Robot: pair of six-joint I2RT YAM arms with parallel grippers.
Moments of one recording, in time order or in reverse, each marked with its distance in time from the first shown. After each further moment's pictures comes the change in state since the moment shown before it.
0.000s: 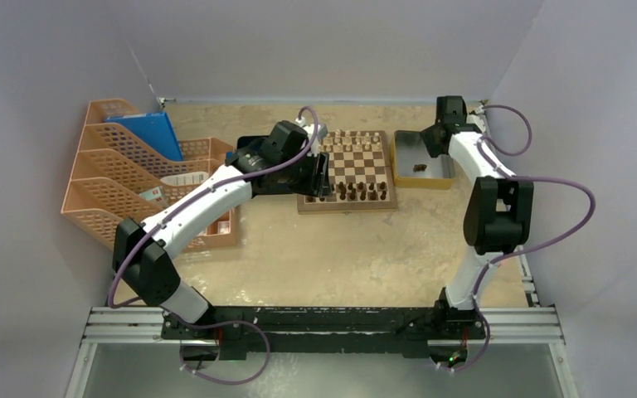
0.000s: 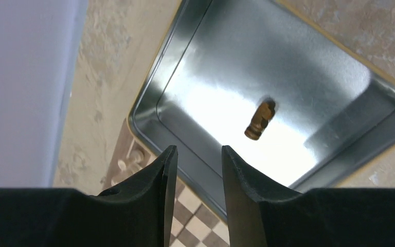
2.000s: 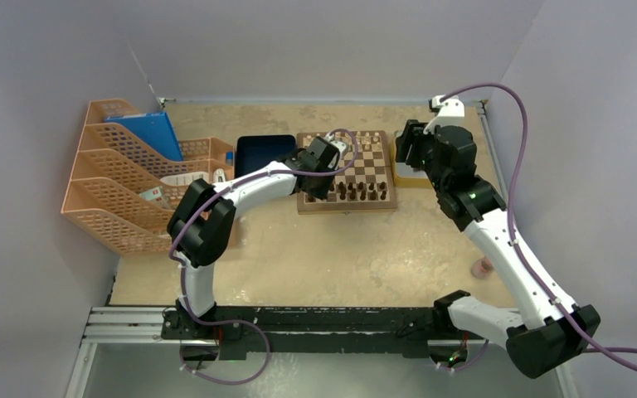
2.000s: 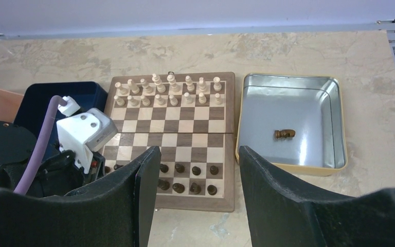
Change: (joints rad) left arm -0.034 0.382 0.040 0.187 -0.283 0.245; right arm 0.377 -0.756 -0.324 0.166 0.008 -0.863
